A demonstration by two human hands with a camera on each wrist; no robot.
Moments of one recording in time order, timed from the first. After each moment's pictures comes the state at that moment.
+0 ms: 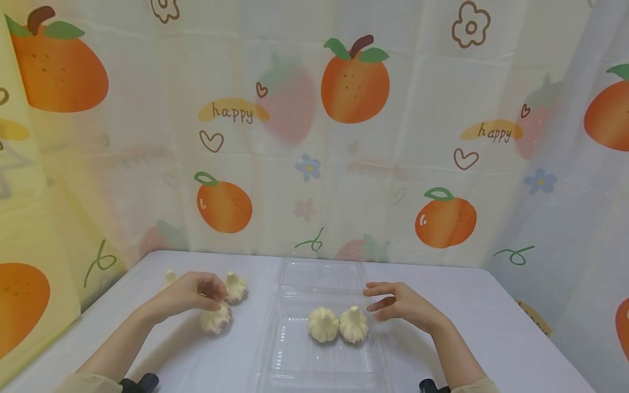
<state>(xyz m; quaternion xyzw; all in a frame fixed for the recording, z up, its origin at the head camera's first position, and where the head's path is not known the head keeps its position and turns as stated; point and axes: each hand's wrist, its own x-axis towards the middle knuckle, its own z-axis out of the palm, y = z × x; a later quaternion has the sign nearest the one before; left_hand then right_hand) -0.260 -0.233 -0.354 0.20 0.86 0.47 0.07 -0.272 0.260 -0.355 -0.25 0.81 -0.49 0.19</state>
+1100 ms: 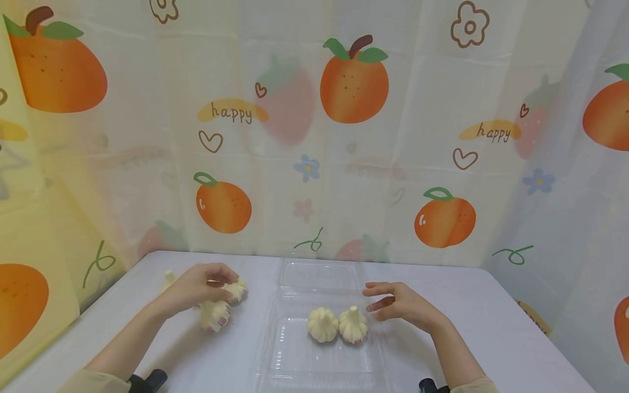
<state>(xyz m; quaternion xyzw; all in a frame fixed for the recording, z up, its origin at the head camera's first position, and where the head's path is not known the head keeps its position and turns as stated) -0.257 -0.206 -0.336 0.19 0.88 0.43 -0.02 -0.275 0.261 -0.357 -0.26 0.82 -0.48 0.19</state>
